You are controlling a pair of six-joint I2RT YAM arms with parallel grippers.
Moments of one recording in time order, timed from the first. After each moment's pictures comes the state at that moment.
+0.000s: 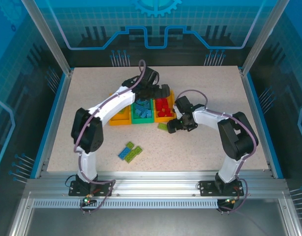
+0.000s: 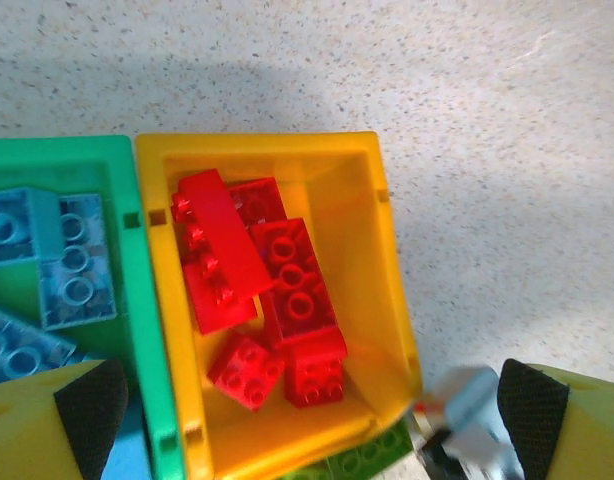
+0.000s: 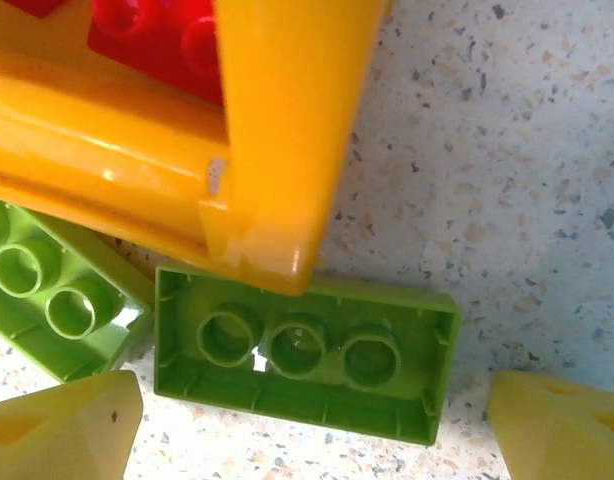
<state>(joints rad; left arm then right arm) -0.54 1.92 1.71 -0.63 0.05 -0.66 0.46 1.78 1.06 -0.56 -0.07 0.18</state>
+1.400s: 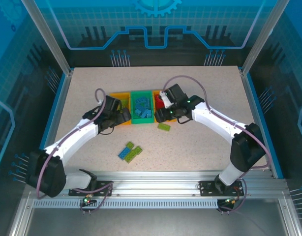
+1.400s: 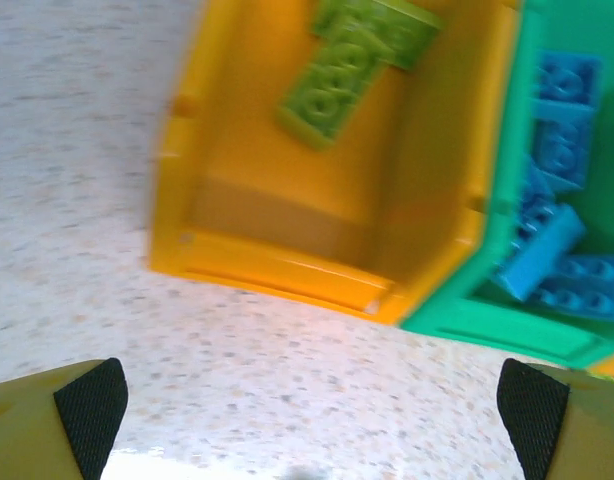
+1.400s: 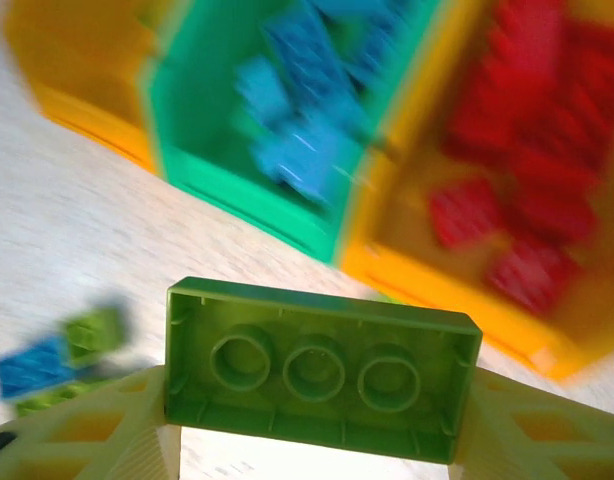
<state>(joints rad) -0.32 1.26 0.88 -0.60 -0.15 -0.77 0.64 1.65 1.37 -0.66 -0.17 0.24</state>
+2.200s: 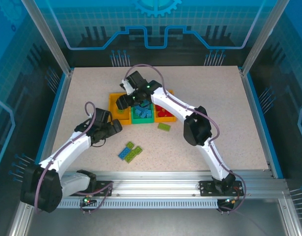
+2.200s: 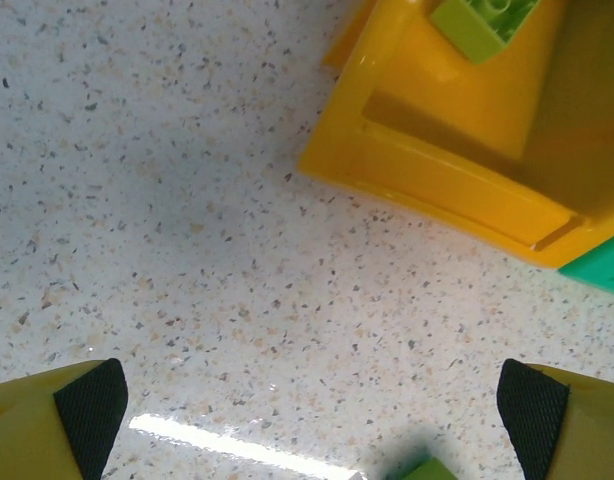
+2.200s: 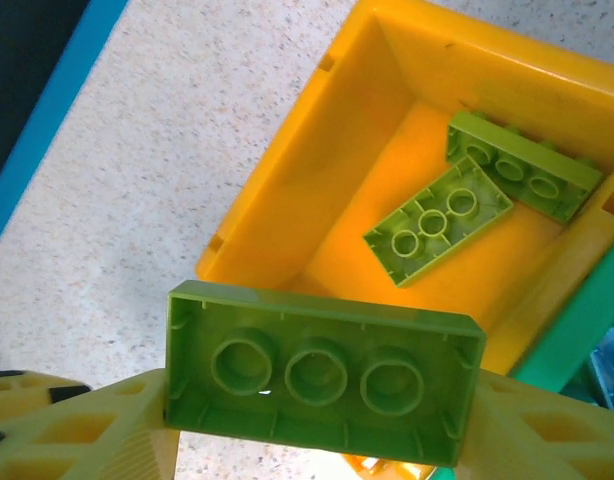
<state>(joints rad) -0.25 1.13 0.67 -0.60 -0.10 -0.76 0.76 2.40 2.30 -0.81 -0.32 0.31</state>
